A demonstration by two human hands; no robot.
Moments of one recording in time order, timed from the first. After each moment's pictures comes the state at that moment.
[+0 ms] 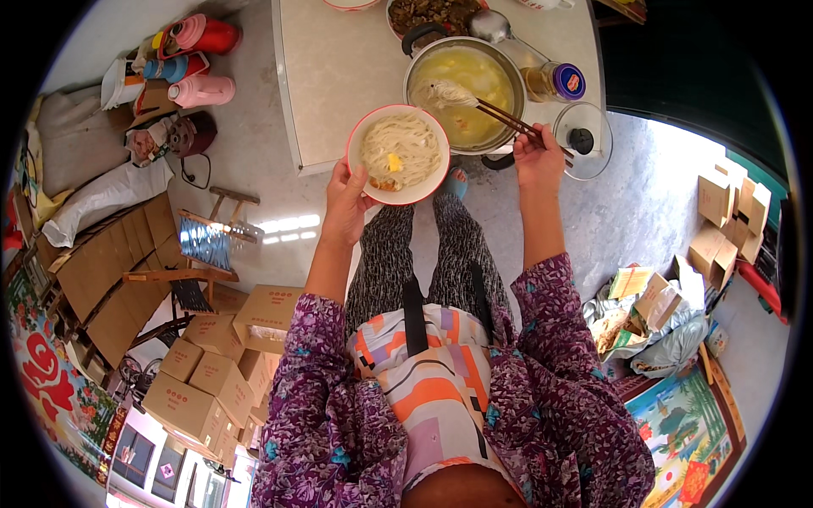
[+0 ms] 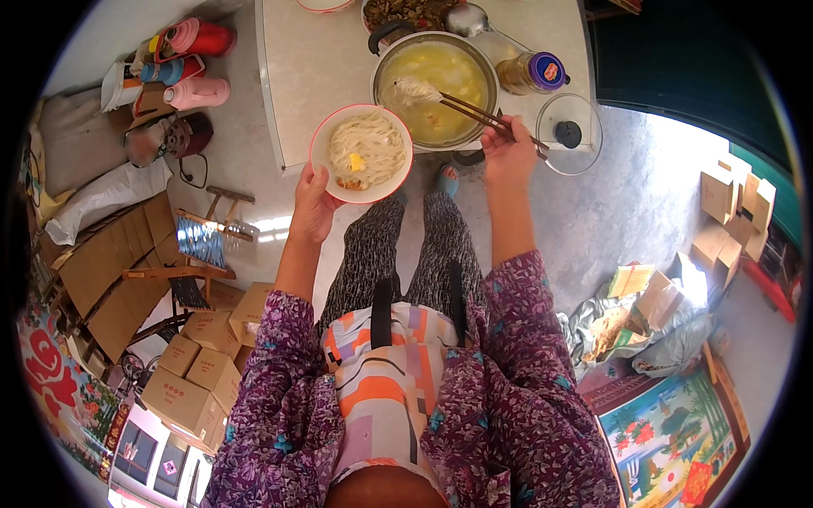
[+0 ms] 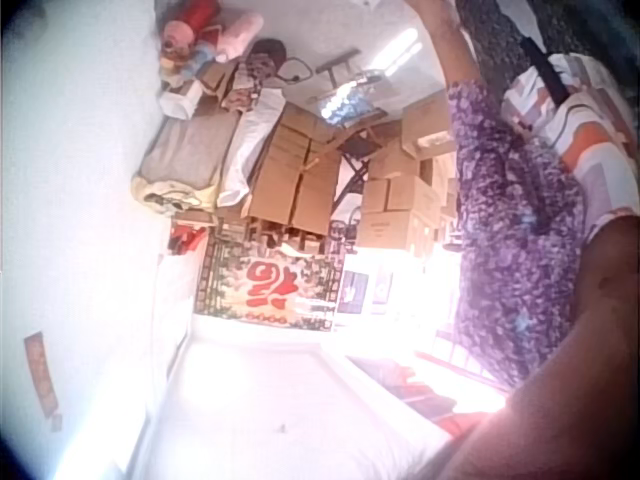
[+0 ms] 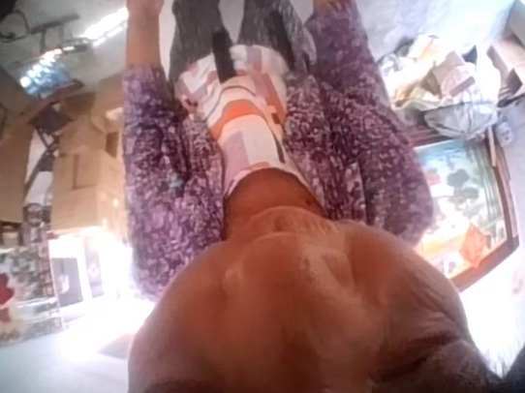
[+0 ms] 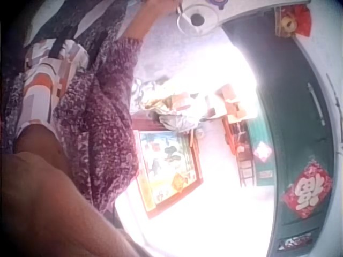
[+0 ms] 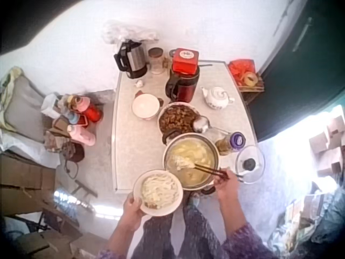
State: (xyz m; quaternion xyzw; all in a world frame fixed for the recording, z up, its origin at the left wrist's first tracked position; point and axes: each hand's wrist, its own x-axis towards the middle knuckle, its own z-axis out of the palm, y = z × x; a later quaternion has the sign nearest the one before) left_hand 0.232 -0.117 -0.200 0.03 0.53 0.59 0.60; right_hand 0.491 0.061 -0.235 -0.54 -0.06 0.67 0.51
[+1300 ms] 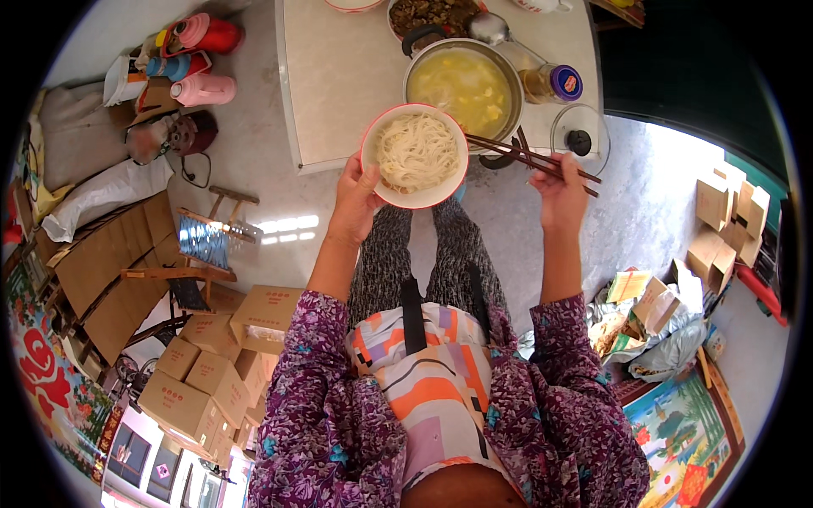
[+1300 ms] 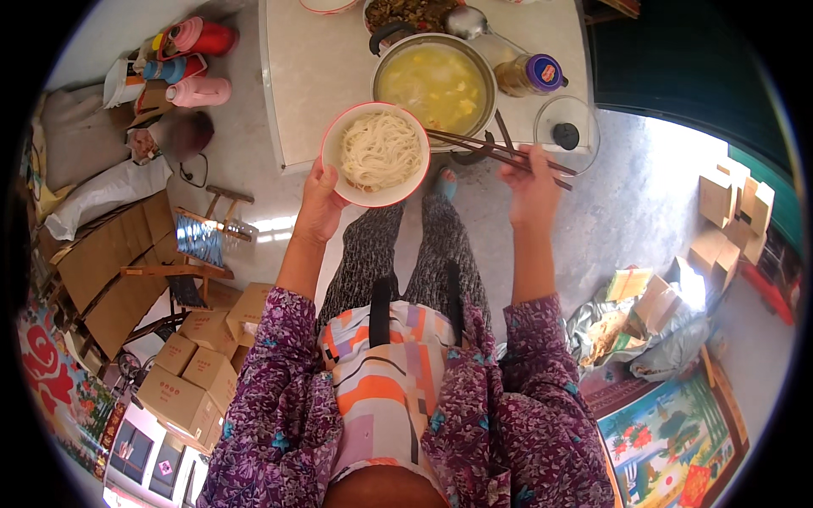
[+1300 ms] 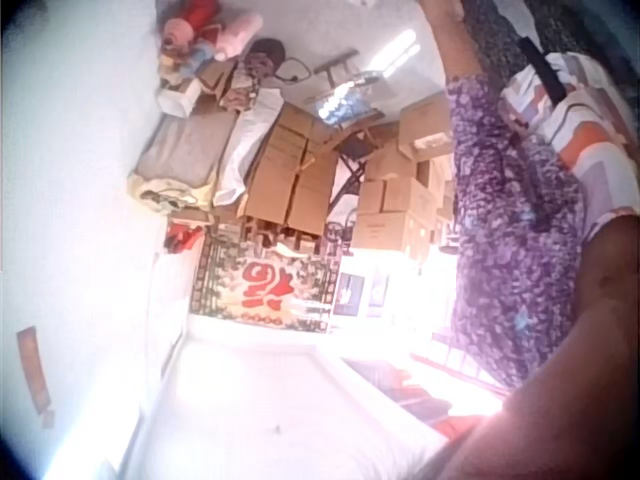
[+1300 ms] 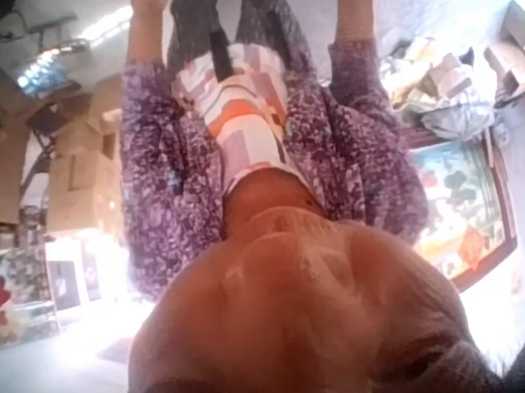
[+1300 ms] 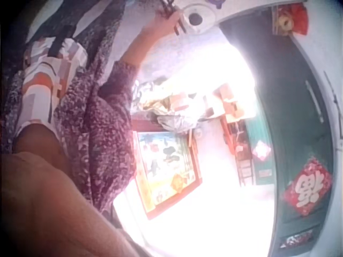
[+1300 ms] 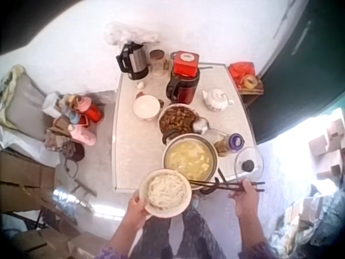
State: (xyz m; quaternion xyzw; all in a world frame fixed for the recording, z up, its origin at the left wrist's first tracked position) left_hand 0.247 -0.106 -0.188 0.02 0.50 0.60 0.62; right_hand 0.531 0.031 -0.172 -0.58 -0.23 0.64 0.45
